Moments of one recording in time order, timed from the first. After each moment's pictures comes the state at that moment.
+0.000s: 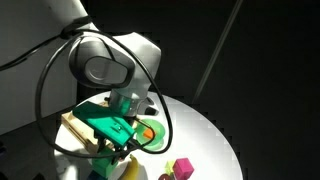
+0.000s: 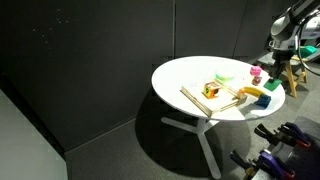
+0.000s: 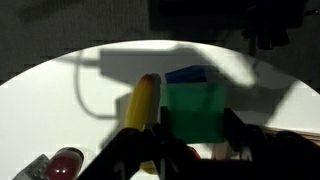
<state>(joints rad) -0.42 0.18 -0.29 -2.32 0.01 2.35 -0.65</state>
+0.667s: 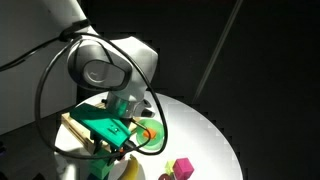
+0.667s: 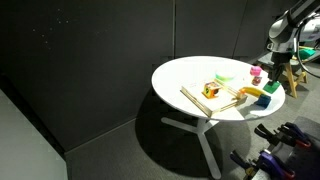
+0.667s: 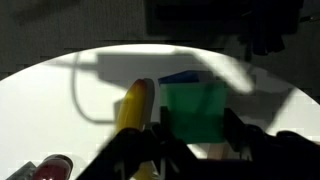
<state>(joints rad) -0.41 0.19 -0.29 -2.34 0.01 2.35 -0.65</state>
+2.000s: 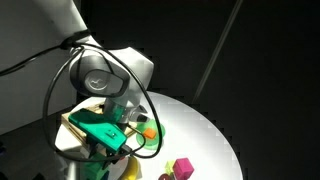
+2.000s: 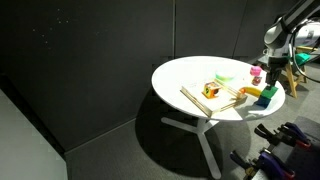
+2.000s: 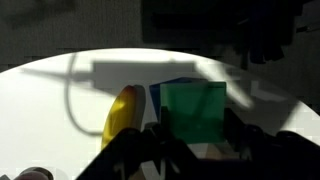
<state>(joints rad) -0.39 0.25 -0.28 -2.33 0.01 2.35 -0.65</state>
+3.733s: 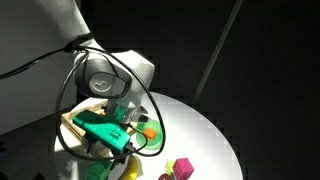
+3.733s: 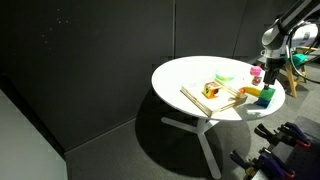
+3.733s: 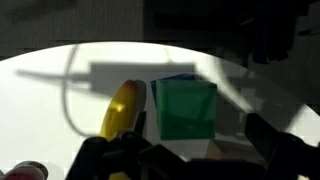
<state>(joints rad) -0.39 0.28 -0.27 -2.31 0.01 2.35 -0.68</state>
